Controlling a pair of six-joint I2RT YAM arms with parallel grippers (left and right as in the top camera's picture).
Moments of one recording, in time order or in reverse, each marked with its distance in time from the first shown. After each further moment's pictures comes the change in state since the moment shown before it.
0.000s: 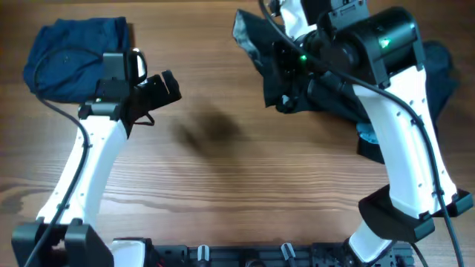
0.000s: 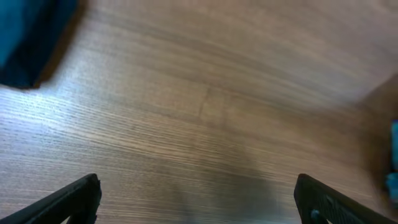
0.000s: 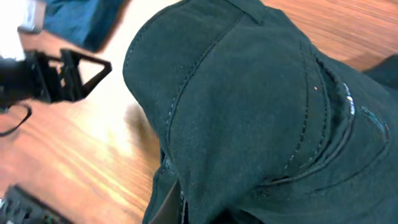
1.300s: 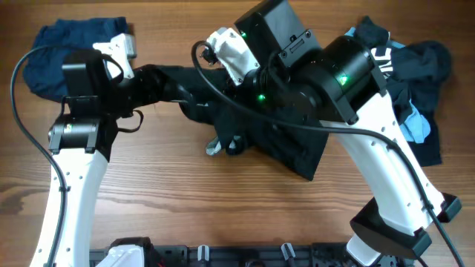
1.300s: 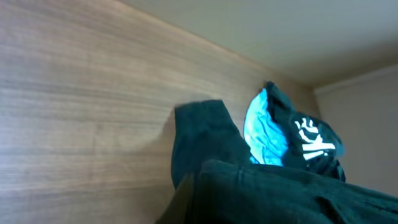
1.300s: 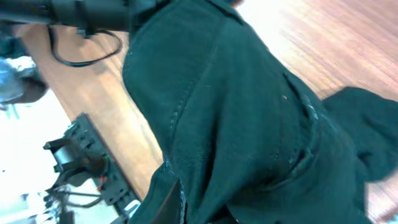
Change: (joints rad) left arm 0.079 -0.207 0.000 0.102 0.398 -0.010; right arm 0.234 -0.010 0.000 0.019 -0.119 -0.091
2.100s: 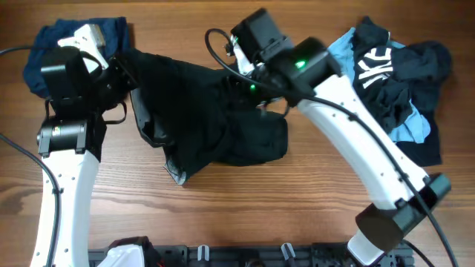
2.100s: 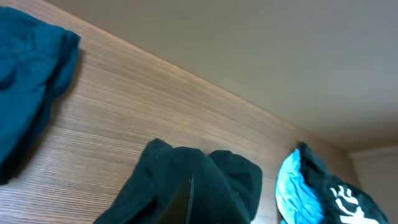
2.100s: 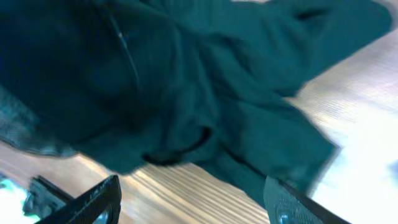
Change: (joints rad) left arm 0.081 -0.007 0.000 0.115 -0.167 -0.057; right arm -0.083 -0.018 -0.473 0.301 0.088 0.332
